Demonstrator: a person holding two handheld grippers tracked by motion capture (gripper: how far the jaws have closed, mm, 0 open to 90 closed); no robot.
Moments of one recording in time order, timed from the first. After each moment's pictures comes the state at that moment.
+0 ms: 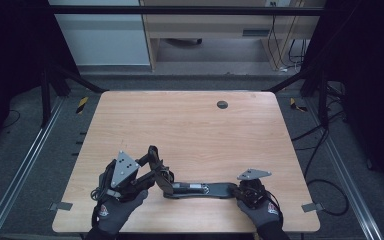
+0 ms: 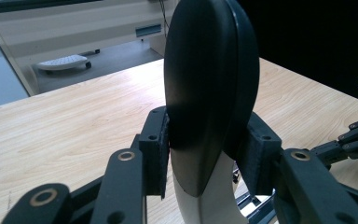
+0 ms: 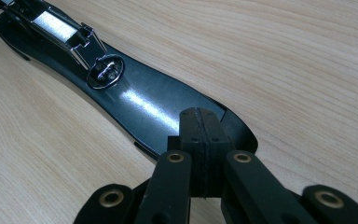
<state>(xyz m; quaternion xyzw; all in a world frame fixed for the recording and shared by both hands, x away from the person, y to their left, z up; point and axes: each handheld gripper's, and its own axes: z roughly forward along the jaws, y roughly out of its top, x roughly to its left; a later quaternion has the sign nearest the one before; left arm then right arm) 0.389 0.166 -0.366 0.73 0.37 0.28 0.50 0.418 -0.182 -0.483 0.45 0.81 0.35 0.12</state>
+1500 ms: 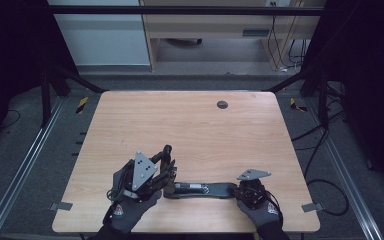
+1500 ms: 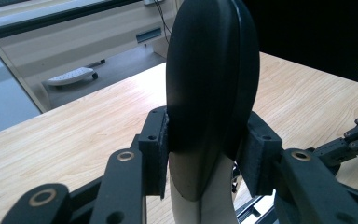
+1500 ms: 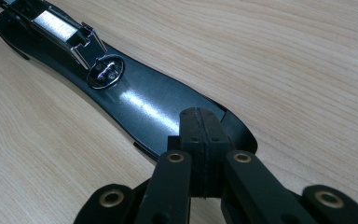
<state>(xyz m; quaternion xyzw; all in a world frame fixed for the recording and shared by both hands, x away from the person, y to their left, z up) 0.388 0.133 -0.364 0.75 0.33 0.32 0.48 0.419 -0.183 -0.484 0.44 0.82 0.35 0.13</state>
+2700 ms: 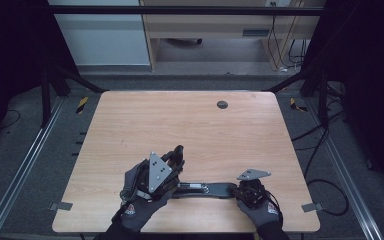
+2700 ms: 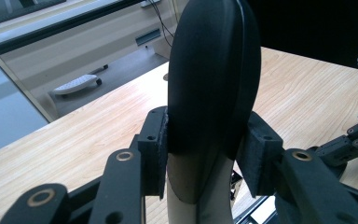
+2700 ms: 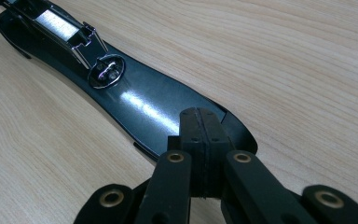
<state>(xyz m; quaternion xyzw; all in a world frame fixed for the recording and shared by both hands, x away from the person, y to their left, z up) 0.389 0.108 -0.366 0.76 0.30 0.34 0.46 0.419 -0.182 -0.484 0.44 0.82 0.36 0.13</state>
